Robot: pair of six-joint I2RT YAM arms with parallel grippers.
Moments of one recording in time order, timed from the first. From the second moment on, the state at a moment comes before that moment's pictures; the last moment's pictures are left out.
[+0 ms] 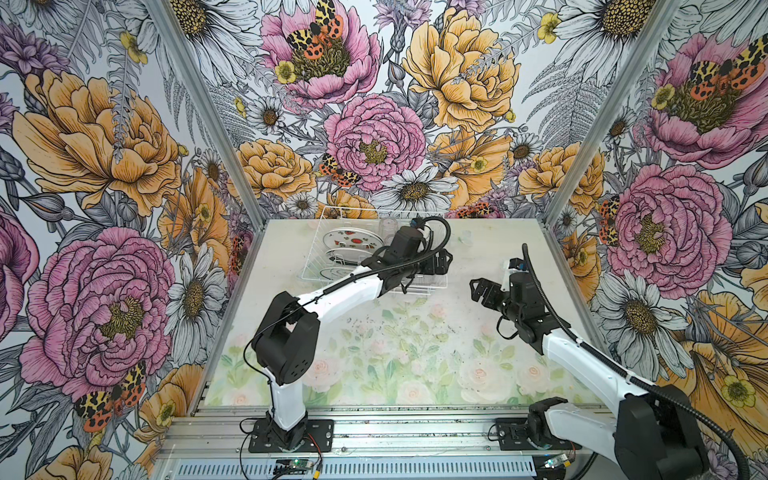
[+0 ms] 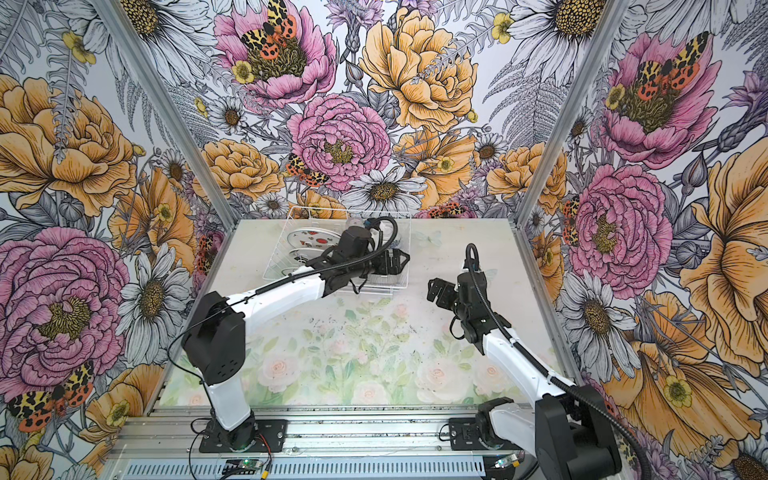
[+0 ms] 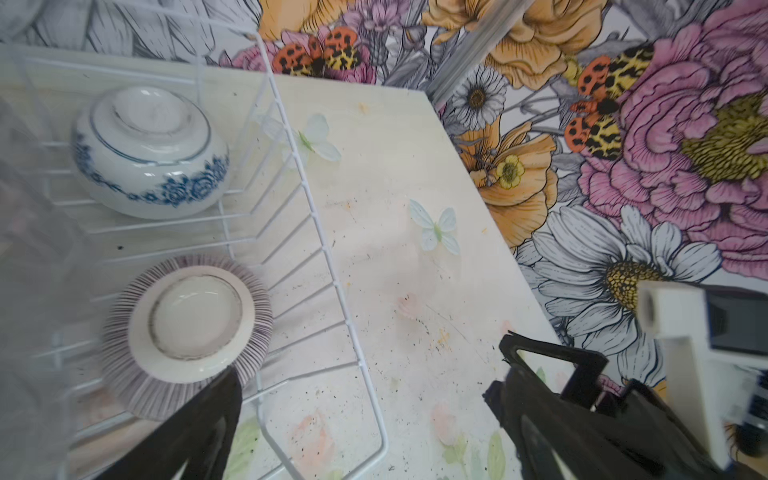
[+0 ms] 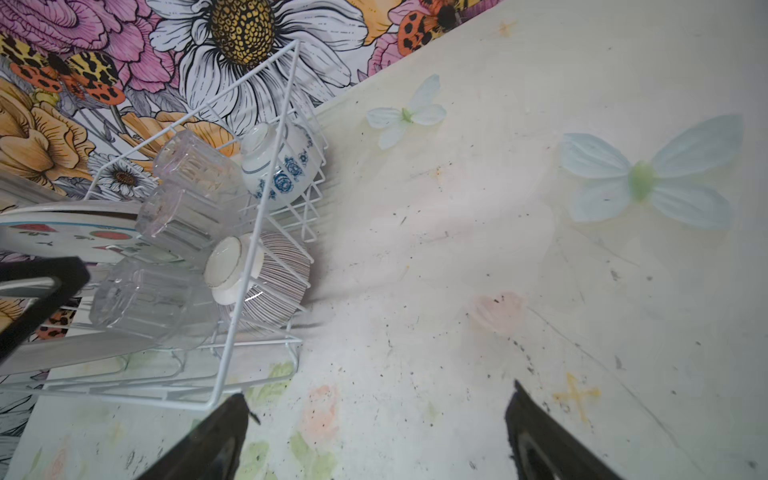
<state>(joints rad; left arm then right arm) -0.69 1.76 1.43 -0.12 0.11 -0.54 0.24 1.20 0.65 -0.03 -0.08 0.53</state>
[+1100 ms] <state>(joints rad) -0.13 1.51 1.10 -0.32 -0.12 -0.57 0.33 1.69 1.03 -0.01 -0.22 0.47</state>
